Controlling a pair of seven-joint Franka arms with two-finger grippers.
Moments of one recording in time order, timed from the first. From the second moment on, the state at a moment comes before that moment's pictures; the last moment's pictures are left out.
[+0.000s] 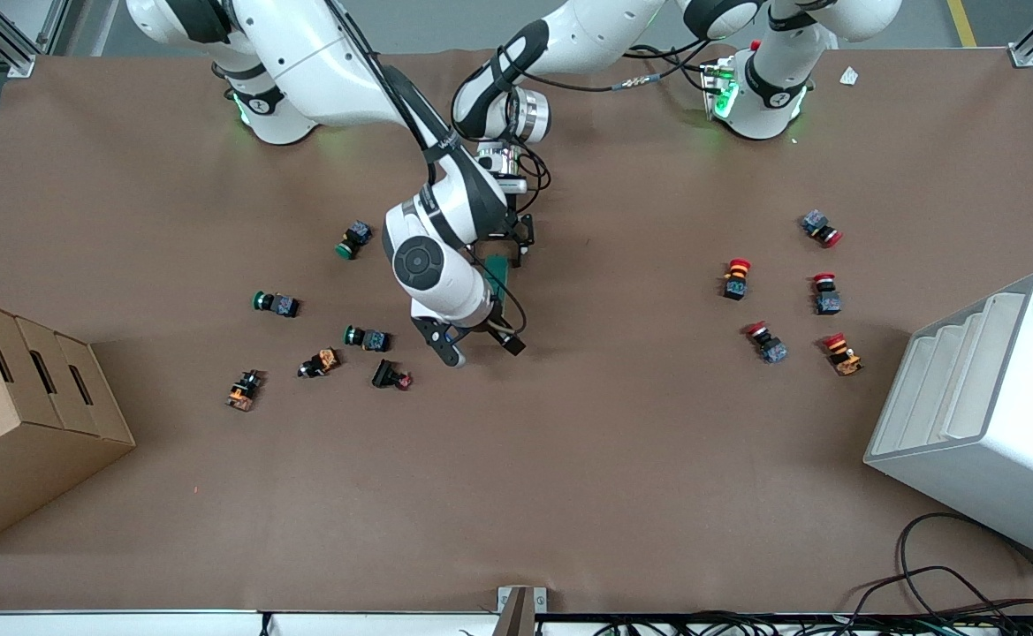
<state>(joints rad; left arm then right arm) -1.03 0.89 -0.31 -1.82 1.81 1.90 -2.58 0.76 0.73 -0.07 -1.62 0.45 2.42 1.26</state>
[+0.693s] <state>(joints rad) -1.03 0.89 -0.31 -1.81 1.81 1.90 -2.57 0.72 0.72 -0.10 -1.51 0.32 2.21 1.16</state>
